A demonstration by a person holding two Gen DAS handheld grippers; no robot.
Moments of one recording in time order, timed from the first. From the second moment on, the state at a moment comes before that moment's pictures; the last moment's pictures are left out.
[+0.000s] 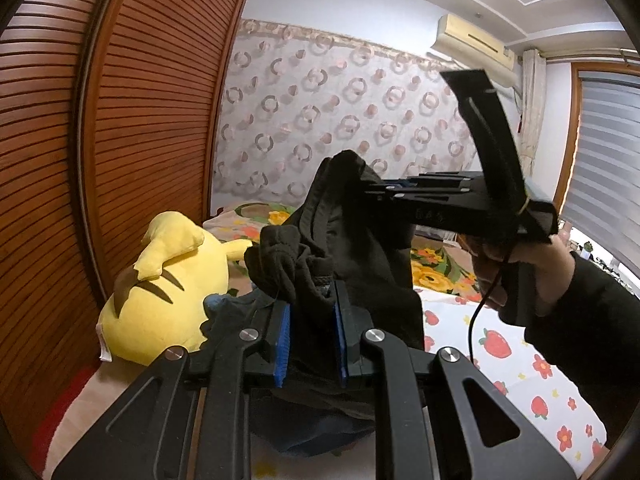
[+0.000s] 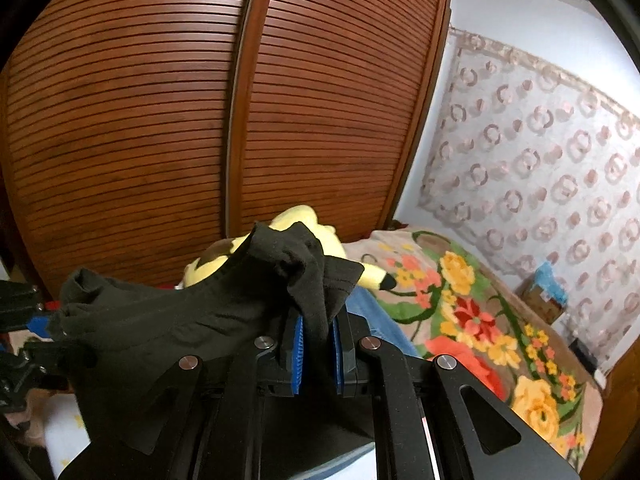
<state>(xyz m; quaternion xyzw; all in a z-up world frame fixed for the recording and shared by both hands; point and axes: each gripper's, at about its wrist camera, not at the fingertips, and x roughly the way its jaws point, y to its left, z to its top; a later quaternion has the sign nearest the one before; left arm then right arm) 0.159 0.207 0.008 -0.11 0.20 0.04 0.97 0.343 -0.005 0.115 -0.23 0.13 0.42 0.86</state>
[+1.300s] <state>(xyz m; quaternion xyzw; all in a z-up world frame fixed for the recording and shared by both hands) 0.162 0.220 -0.007 -0.06 0.25 0.10 0.96 0.355 -0.034 0.098 -0.13 0.22 0.41 0.87</state>
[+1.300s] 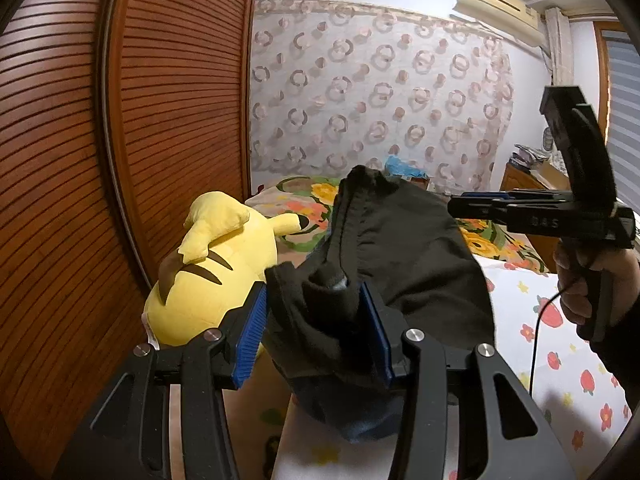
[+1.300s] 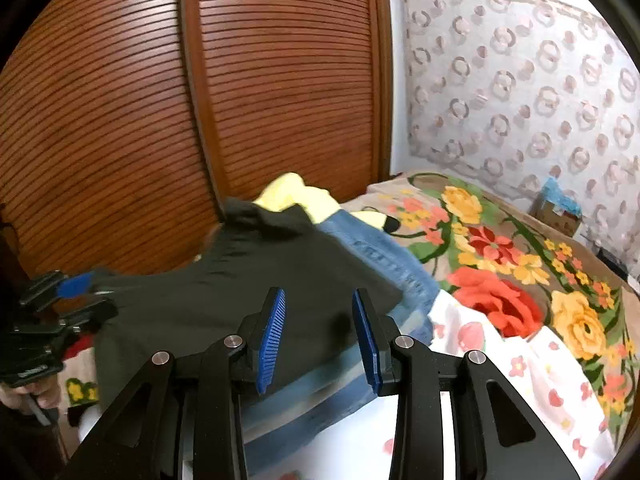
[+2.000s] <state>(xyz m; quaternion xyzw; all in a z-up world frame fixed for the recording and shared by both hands) 0.115 0.190 0.009 -0.07 0.25 0.04 0.97 0.254 -0.087 0.092 -0.09 0.21 0.40 0.89</state>
